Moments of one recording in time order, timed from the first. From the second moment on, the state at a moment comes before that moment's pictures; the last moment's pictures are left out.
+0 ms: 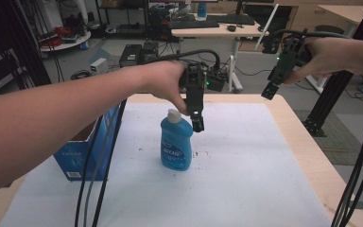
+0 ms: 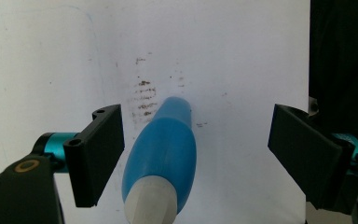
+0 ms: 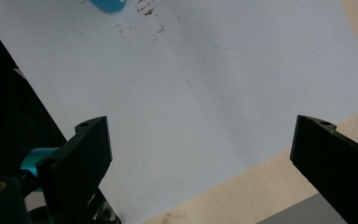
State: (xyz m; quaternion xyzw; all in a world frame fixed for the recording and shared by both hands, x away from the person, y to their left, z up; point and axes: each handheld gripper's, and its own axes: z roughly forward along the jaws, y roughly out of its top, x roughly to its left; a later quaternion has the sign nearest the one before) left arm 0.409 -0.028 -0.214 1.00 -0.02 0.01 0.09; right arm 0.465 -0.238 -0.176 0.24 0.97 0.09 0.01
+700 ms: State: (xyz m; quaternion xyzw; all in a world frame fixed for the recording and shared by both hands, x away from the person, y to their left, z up) left arm 0.411 -0.025 -0.212 0.99 -0.02 0.01 0.10; right arm 0.466 -0.238 -0.175 0.24 0.97 0.10 0.02
